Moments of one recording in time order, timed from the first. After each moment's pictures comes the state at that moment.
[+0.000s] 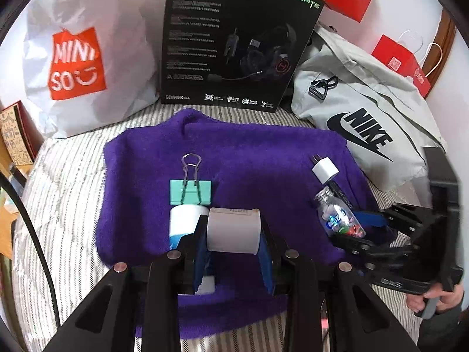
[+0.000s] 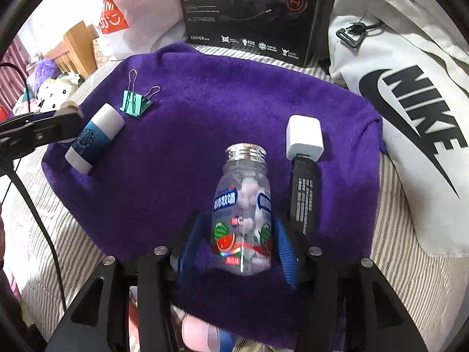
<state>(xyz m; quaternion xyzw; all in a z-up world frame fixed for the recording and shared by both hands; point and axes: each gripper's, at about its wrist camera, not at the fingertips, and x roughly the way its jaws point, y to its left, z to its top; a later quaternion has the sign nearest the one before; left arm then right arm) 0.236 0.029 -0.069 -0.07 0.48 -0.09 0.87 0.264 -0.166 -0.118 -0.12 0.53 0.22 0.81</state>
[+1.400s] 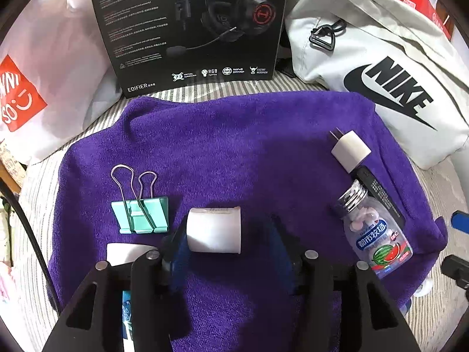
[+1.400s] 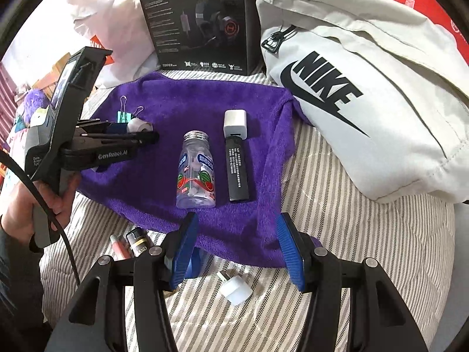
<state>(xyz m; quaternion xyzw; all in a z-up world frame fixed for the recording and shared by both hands) 0.287 -0.019 -0.120 0.03 0.52 -0.06 0.85 0.217 -0.238 -0.070 -0.07 0.51 0.18 0.84</state>
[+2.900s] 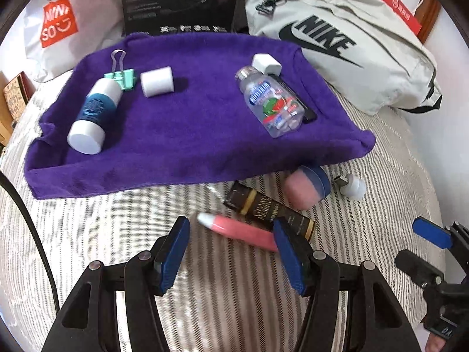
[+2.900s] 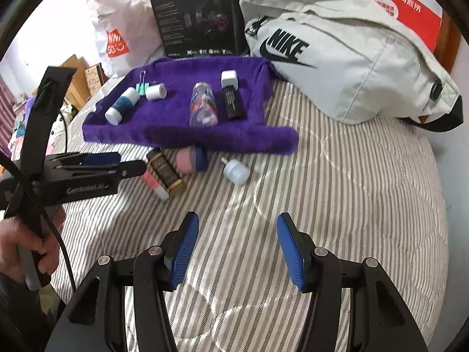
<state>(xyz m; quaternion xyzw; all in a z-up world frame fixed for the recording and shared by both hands) 0.146 -0.075 -0.112 -0.05 0.55 -0.06 0.83 0.095 -0.283 -0.069 -0.05 0.50 0.16 0.85</state>
